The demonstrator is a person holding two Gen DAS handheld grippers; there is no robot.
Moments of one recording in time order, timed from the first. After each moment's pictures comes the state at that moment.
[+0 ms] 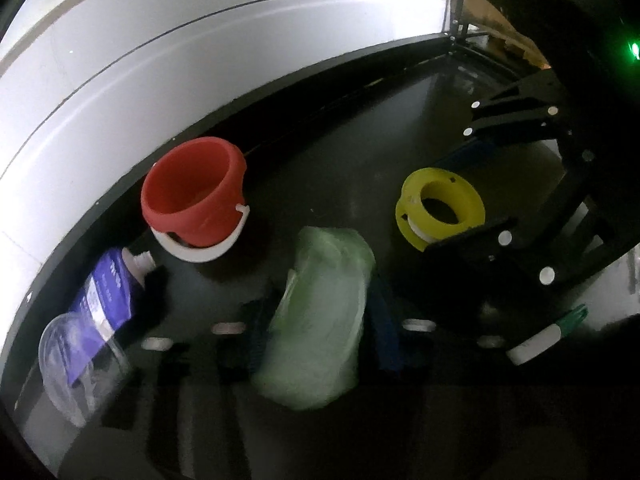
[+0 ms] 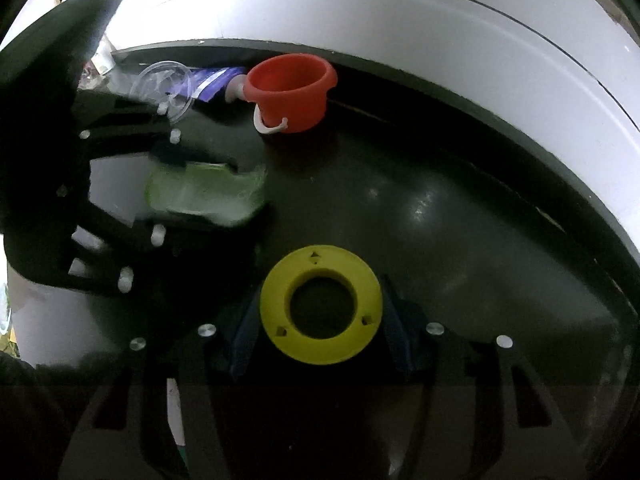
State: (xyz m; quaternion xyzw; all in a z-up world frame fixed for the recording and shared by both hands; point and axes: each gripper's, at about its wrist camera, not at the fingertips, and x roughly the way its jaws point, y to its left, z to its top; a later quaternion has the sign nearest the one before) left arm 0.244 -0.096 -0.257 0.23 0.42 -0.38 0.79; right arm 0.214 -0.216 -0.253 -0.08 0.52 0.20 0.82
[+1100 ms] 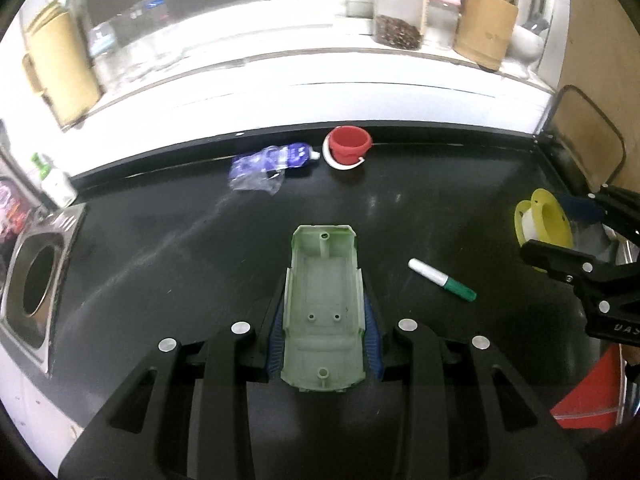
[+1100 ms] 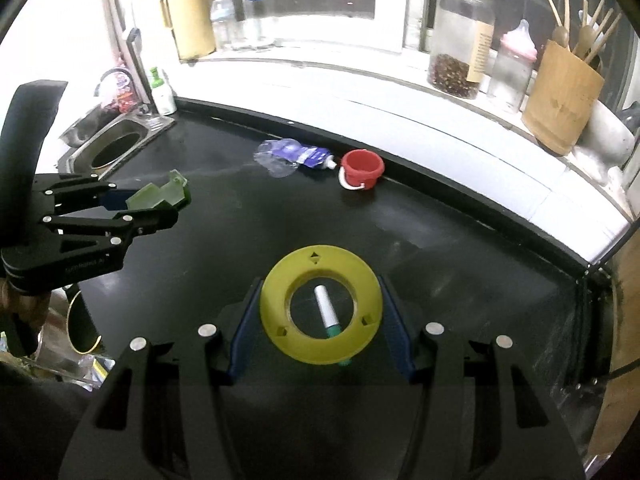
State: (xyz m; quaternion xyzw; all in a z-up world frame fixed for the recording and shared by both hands) left arm 0.058 -0.007 -0.105 0.06 0.46 -0.09 0.88; right arm 0.036 -0.193 -0.095 -0.08 0.43 0.20 0.88
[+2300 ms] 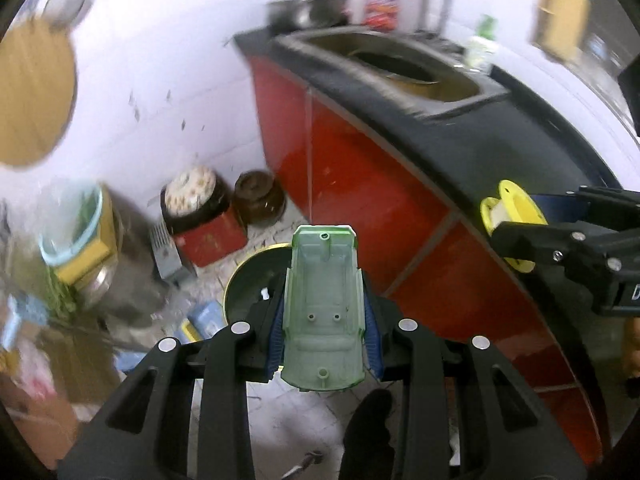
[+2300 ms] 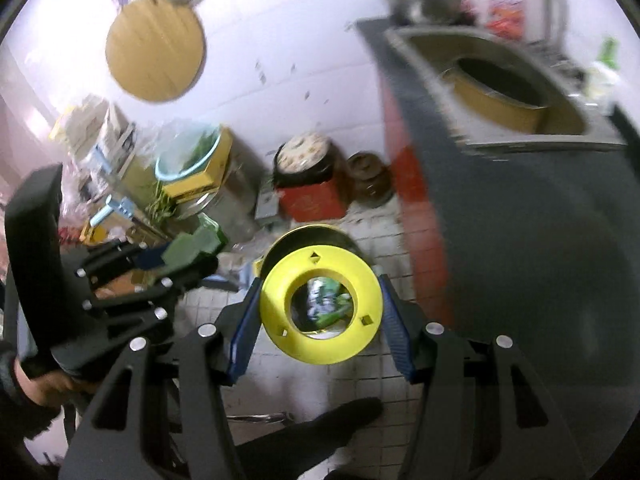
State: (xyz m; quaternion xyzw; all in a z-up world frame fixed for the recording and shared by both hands) left arm -0.286 0.428 -0.211 -0.22 0.43 0.36 0.80; right arm -0.124 0.386 -0.187 -0.23 0.45 0.62 0.60
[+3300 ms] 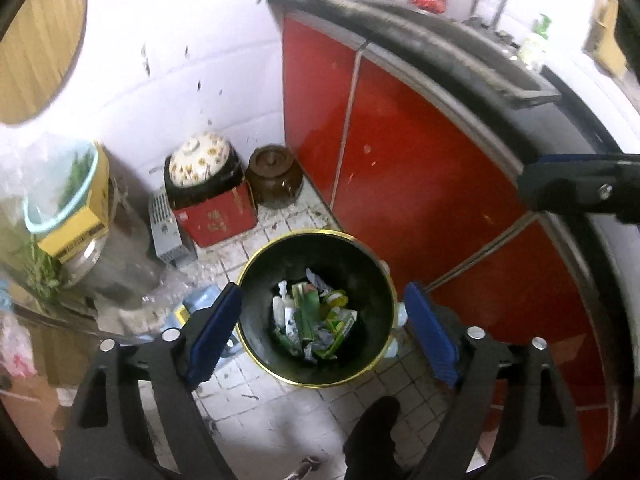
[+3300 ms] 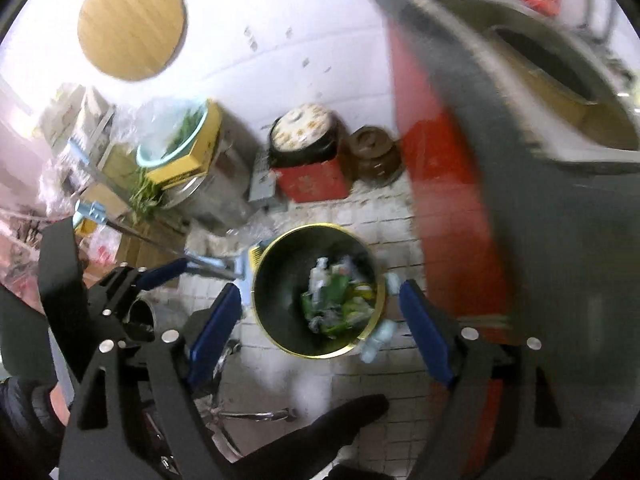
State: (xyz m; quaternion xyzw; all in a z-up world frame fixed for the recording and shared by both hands) left arm -0.295 0.479 -0.271 -0.24 0.44 0.37 0.78; right arm -0.123 0.457 -0.213 -0.26 0.48 0.59 0.60
